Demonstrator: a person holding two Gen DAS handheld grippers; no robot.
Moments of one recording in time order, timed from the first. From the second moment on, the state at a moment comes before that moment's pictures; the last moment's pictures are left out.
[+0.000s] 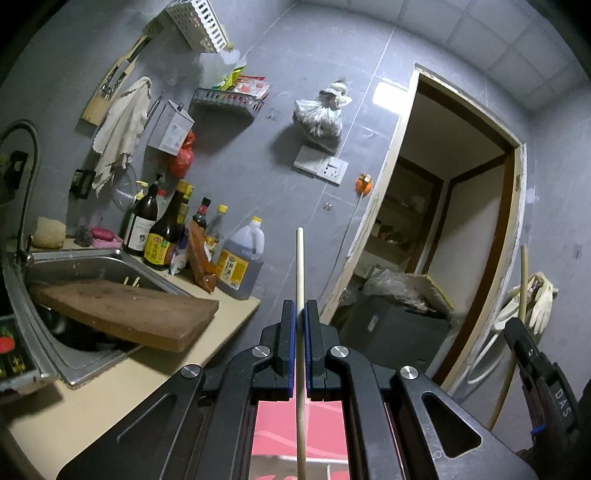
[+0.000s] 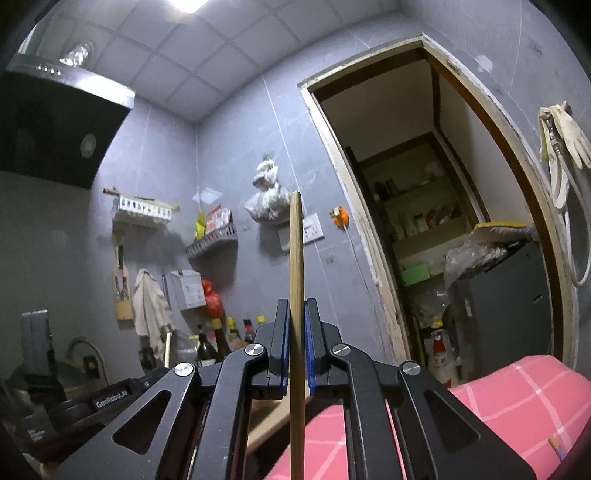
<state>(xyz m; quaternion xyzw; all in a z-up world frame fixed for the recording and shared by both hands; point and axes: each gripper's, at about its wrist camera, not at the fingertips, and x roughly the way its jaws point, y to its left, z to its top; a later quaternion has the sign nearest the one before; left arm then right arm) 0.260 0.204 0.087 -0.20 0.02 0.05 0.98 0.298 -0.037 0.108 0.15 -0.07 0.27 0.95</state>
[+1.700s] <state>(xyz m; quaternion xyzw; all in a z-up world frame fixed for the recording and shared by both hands) 0.213 0.122 0.084 -0.13 0.09 -0.02 0.99 0.257 -0.104 0.106 0.07 0.03 0.23 0.97</state>
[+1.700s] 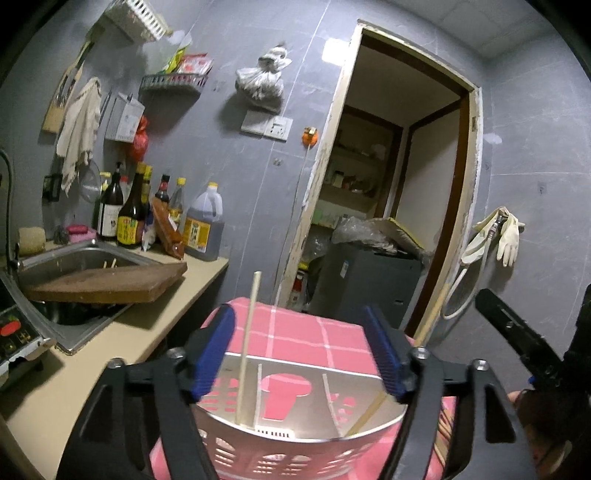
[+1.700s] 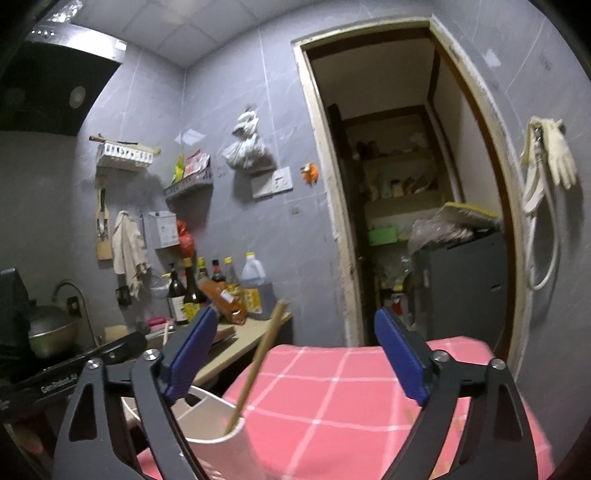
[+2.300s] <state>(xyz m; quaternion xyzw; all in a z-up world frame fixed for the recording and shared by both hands) 0.190 0.025 0.077 -0.10 0.11 -0.11 0.98 0.204 -0.209 0.113 0.01 0.06 0.16 0.99</state>
